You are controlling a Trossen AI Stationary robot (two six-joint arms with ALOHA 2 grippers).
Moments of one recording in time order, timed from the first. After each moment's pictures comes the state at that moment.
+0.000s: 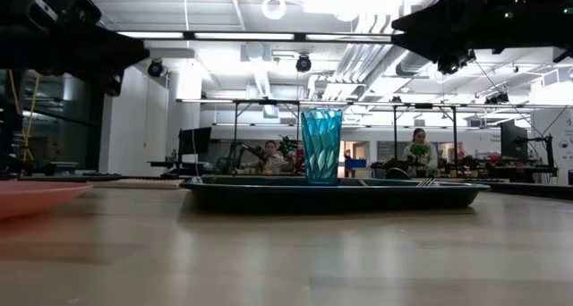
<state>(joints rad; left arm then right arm) 0.00 0.07 0.01 0.11 -0.05 -0.18 0.04 0.82 0.20 0.76 0.32 0.00</state>
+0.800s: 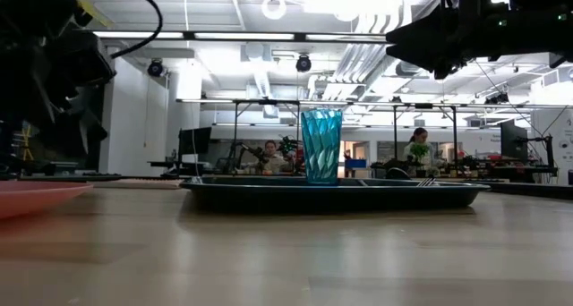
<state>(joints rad) -0.25 0.75 0.14 -0.02 0.18 -0.53 0.04 0.90 0.20 0.79 0.33 0.03</state>
